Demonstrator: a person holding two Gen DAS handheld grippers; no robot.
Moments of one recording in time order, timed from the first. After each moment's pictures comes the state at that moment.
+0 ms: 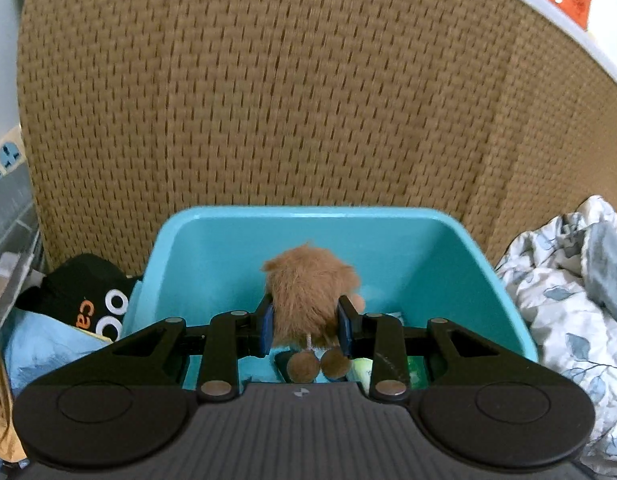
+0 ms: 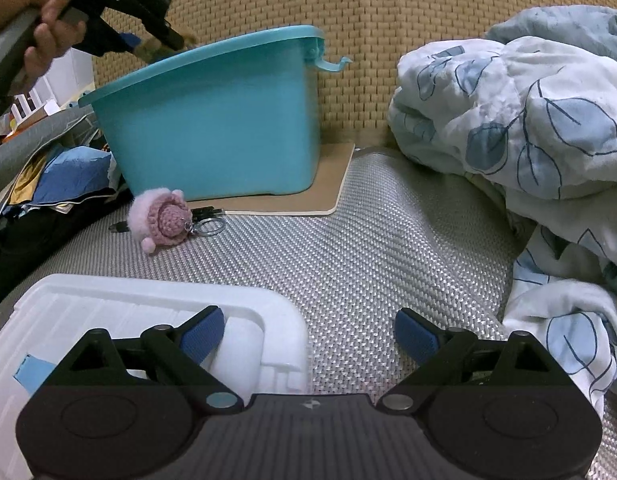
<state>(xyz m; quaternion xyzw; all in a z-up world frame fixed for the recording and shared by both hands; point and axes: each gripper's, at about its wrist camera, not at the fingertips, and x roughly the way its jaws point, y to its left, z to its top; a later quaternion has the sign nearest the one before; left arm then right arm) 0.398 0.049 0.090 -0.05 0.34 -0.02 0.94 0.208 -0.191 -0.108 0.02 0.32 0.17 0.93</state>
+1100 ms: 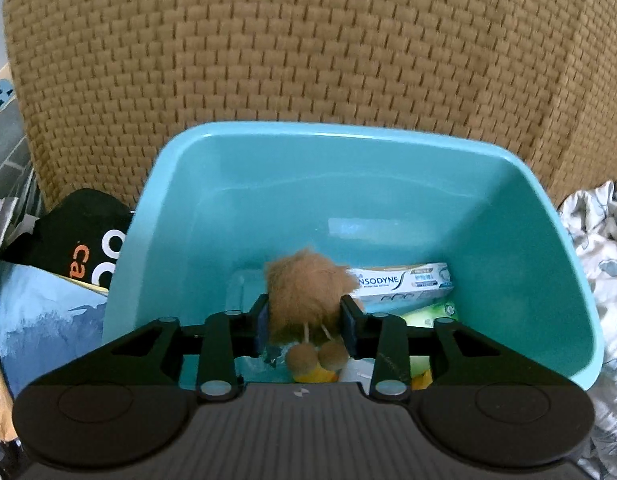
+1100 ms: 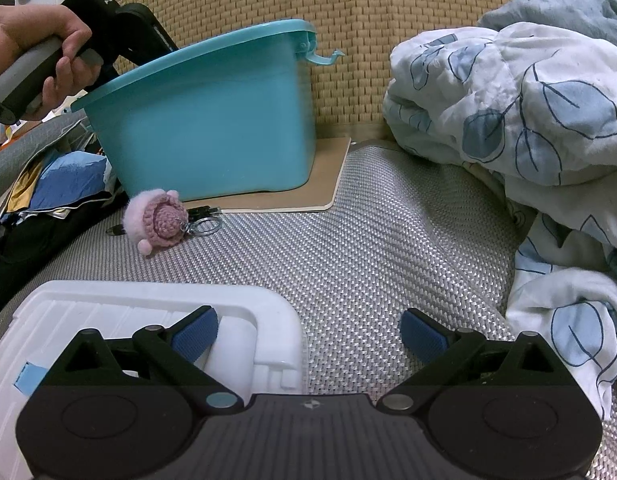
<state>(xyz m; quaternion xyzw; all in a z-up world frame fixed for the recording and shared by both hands) 0.431 0.059 0.055 -0.05 0.44 0.02 0.90 0.213 -0.197 -0.110 0.04 0.33 0.17 0.93</state>
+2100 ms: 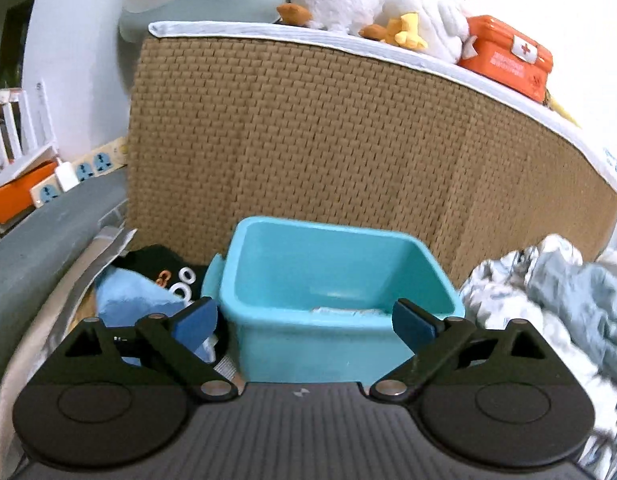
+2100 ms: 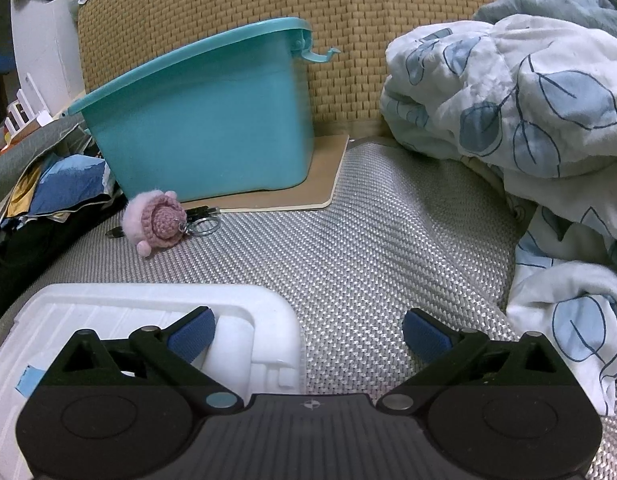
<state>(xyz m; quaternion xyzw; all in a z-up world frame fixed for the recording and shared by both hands) 0.212 0.061 0.124 -0.08 0.23 0.02 0.97 0.215 -0.200 -0.110 0.05 0.34 0.17 0.93</state>
